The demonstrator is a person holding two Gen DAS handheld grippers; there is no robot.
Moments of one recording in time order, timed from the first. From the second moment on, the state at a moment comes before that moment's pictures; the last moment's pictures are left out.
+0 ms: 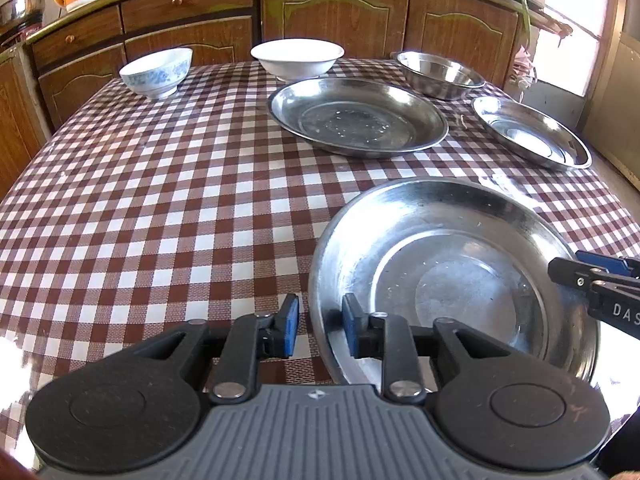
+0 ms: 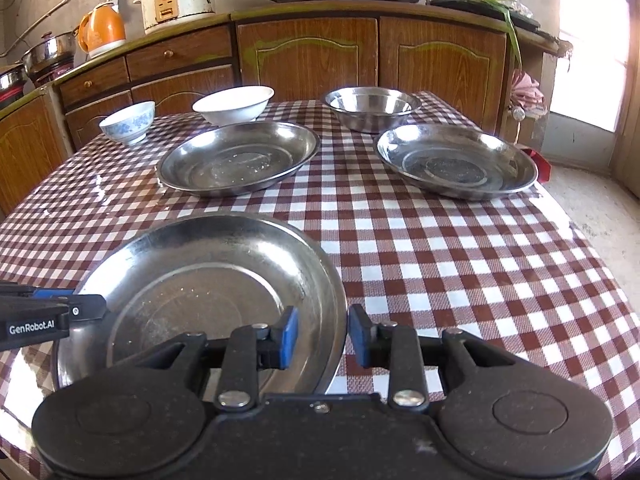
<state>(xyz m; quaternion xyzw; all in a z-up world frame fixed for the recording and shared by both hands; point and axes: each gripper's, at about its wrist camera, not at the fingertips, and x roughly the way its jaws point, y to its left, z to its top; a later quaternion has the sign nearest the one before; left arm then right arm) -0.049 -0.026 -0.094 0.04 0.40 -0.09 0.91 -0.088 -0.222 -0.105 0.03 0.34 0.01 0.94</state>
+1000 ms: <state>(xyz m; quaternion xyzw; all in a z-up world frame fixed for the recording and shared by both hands) -0.017 -0.004 -0.046 0.02 0.38 -0.03 0.92 -0.063 -0.222 -0.051 0.04 0.28 0.05 0.96</state>
